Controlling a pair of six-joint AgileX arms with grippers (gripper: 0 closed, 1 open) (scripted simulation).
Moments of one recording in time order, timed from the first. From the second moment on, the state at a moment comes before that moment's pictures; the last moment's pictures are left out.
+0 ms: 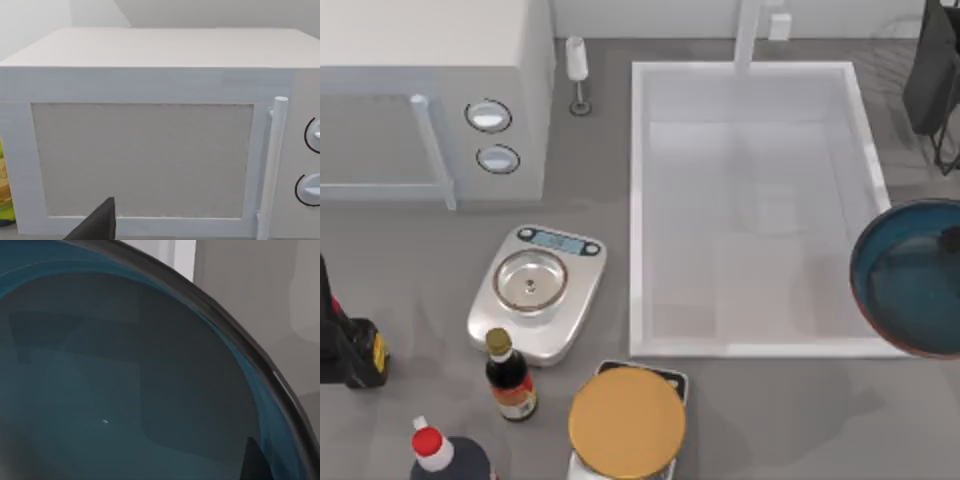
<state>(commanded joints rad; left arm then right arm) 0.00 0.00 0.00 0.00 0.00 0.00 0.14 1.41 1.09 -1.02 0.00 0.08</state>
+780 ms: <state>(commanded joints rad) 0.00 0.00 0.00 0.00 0.00 0.00 0.13 1.39 1.23 -1.35 0.00 0.14</state>
